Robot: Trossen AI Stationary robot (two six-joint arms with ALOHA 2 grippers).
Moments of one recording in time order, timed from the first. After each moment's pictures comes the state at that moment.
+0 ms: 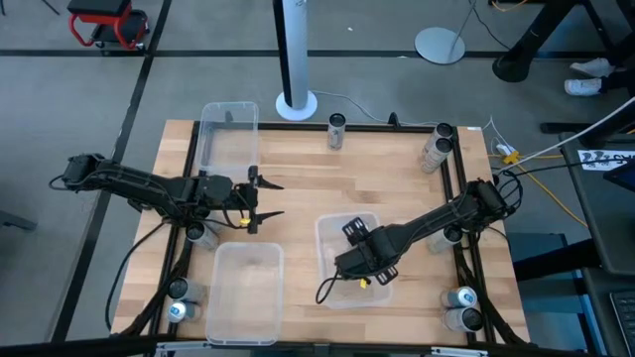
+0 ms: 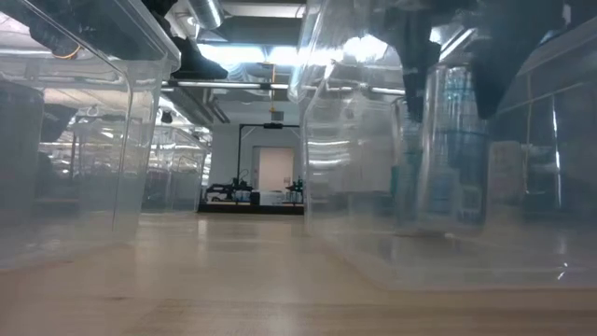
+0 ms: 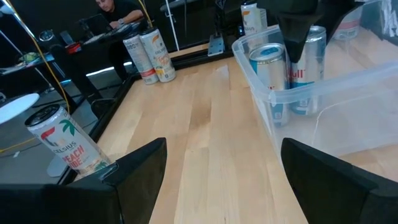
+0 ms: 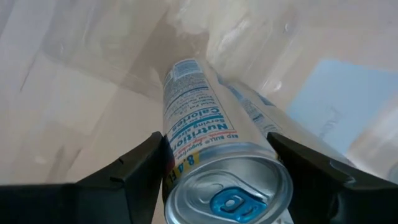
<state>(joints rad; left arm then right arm) -0.09 0.92 0.44 0.20 -0.25 0.24 0.42 1.92 1.65 -1.28 0.20 -0.21</state>
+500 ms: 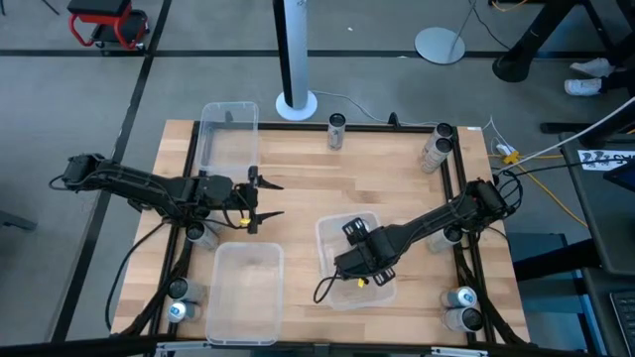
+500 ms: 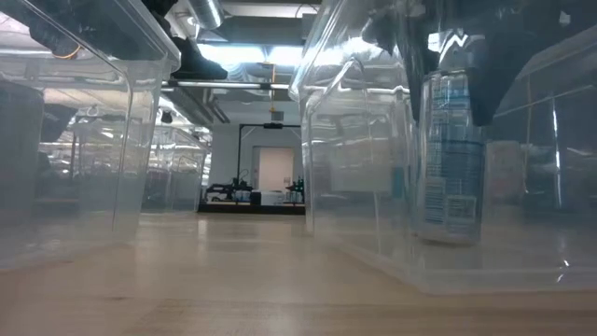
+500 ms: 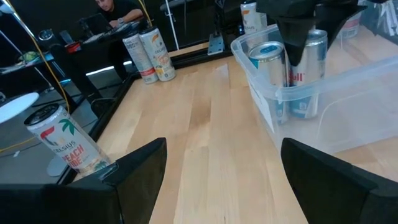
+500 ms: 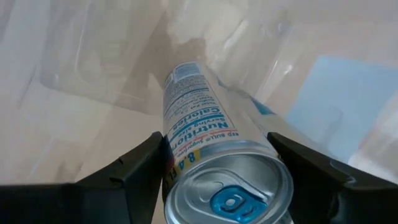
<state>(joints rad) -0.09 0.92 0.44 0.19 -0.25 0.23 0.41 1.92 1.63 -1.25 0.19 -0.15</state>
